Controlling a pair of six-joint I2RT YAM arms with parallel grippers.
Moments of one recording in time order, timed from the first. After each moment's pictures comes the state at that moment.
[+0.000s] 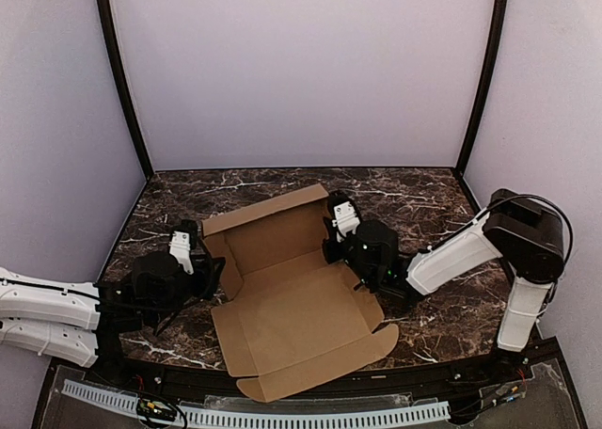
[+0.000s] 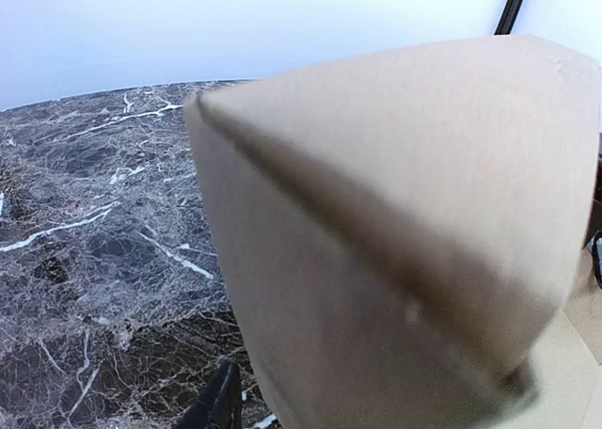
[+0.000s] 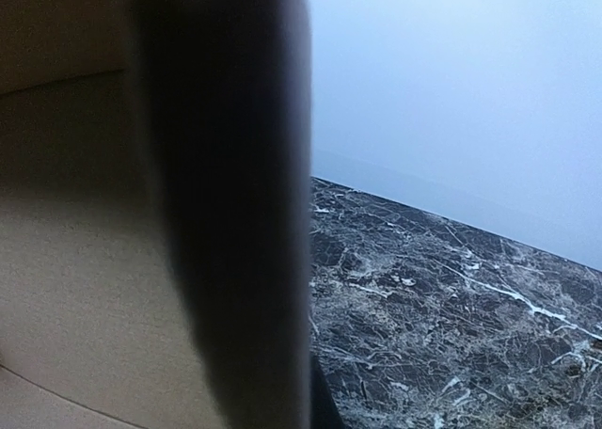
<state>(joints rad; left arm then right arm) -1.01 0.97 0.31 0.26 -0.58 -0.44 1.01 1.83 0.78 0.93 0.53 -0.02</state>
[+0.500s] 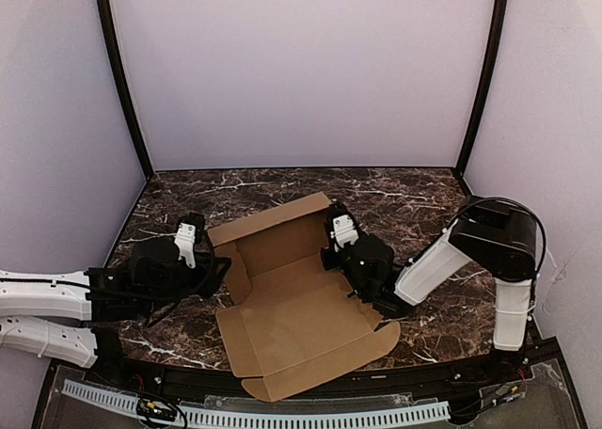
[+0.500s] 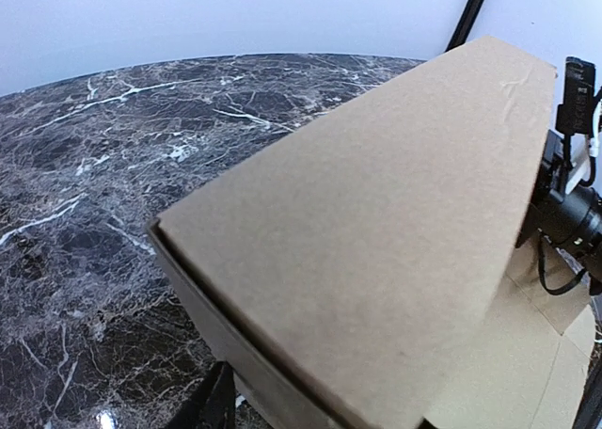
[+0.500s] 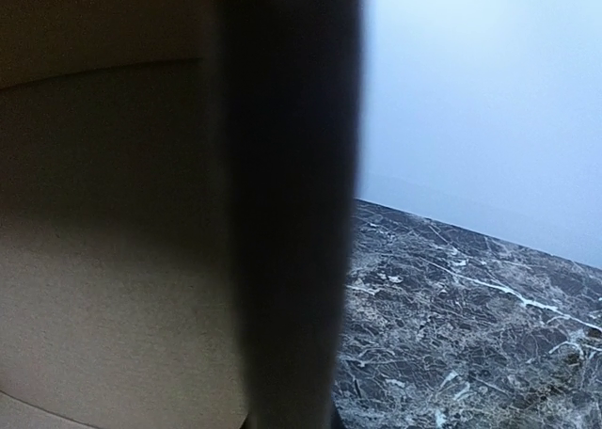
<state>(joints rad) -1.01 0.94 0.41 0.06 -0.45 -0.45 1.03 1.99 0.77 1.17 0.61 -0.08</state>
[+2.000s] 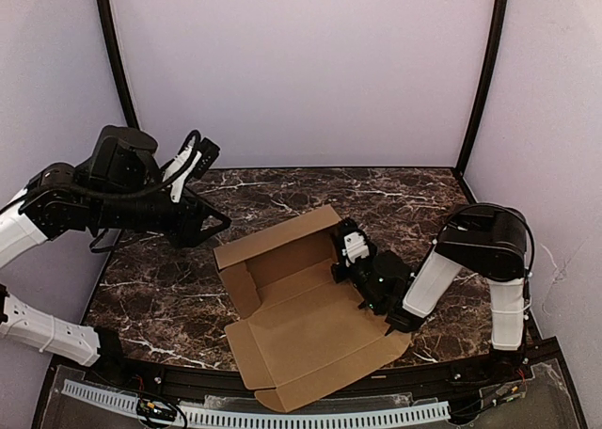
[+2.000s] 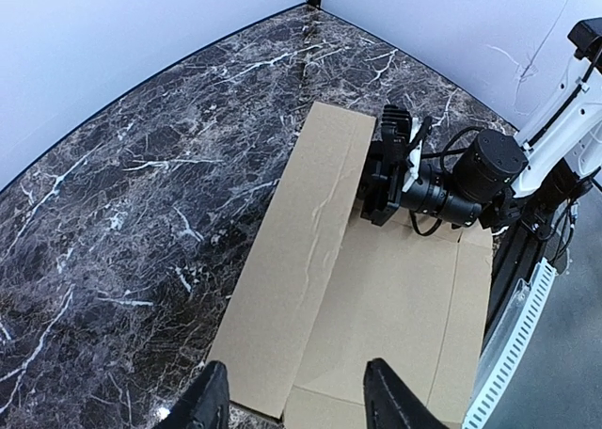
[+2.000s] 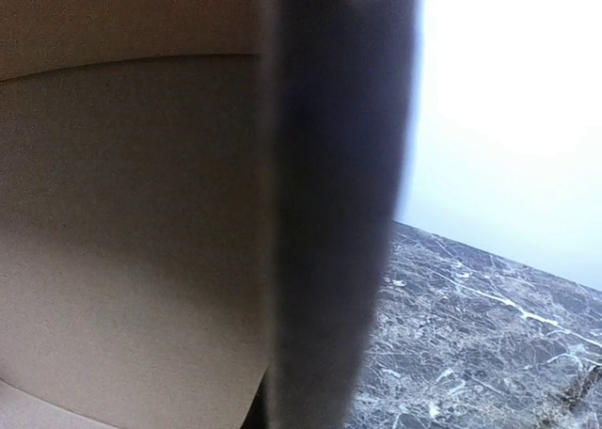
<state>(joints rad) -1.01 1.06 1.29 -0.85 -0.13 -0.19 1.02 2.06 0.62 1.48 0.53 -0.17</state>
